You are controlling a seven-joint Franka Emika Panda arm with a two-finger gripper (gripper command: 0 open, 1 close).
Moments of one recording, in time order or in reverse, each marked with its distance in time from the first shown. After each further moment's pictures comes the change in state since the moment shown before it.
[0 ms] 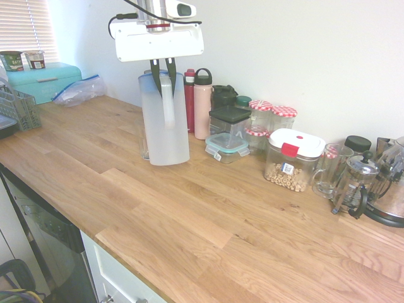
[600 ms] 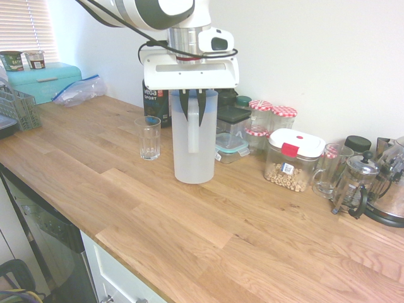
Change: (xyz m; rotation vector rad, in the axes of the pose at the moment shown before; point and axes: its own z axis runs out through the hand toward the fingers) arm -0.029 0.100 0.057 0.121 0.135 0.250
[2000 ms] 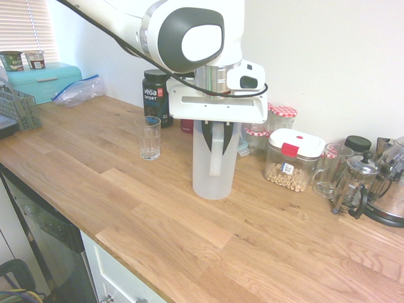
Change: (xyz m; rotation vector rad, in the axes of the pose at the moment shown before) arm -0.001 0.069 0.046 0.000 0.006 0.108
